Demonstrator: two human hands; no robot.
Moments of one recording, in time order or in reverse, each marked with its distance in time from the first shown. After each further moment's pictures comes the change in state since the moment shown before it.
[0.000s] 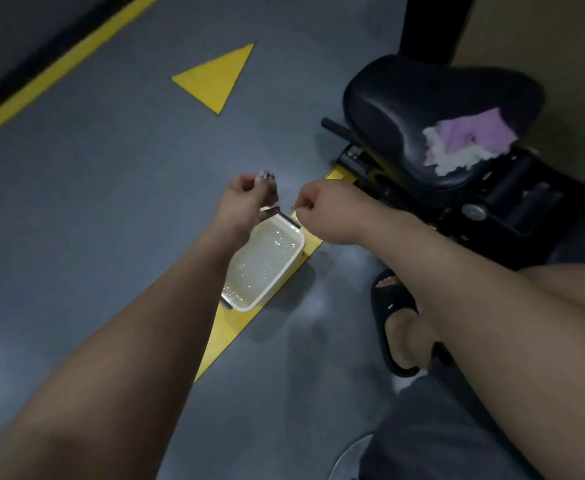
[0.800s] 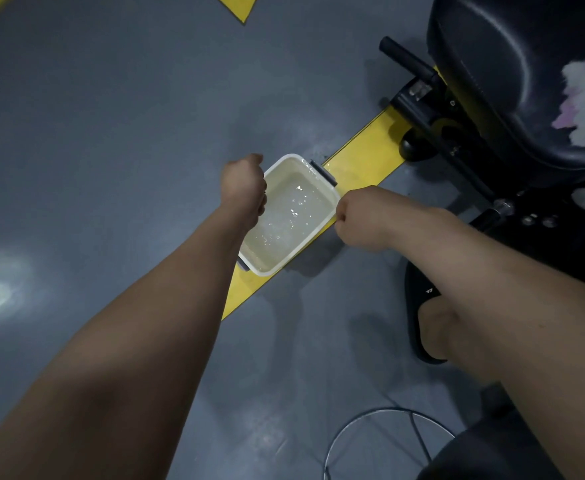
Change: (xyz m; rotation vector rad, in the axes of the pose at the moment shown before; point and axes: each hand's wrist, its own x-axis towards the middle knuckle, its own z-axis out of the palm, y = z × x) left_hand 0.063 -0.077 -0.048 -0.003 0.380 -0.416; right_hand 0.069 0.036 0.080 -0.287 -0.371 0.091
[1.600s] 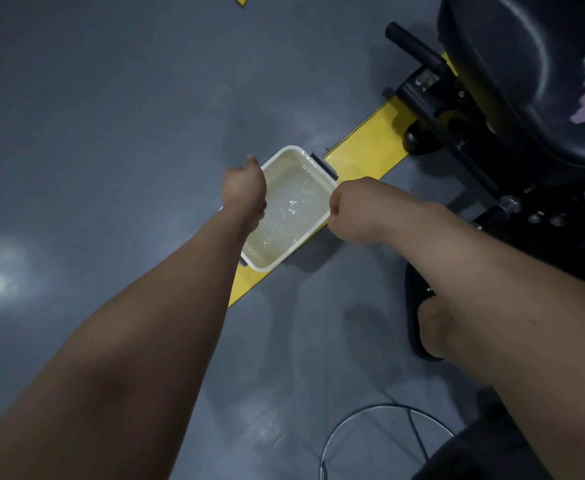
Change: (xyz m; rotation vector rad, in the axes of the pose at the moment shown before) left_hand 0.022 -0.028 0.004 0.085 0.037 0.014; right_hand 0.015 -0.005 0.002 0.034 0.014 -0.014
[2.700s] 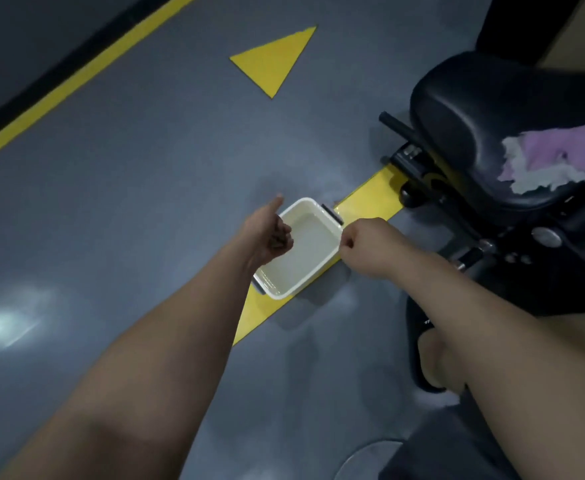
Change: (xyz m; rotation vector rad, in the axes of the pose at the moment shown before) left_hand -0.095 0.041 -0.043 -0.243 -0.273 -0.153; right_hand -0.071 -0.006 -0.013 0.138 0.218 -0.075
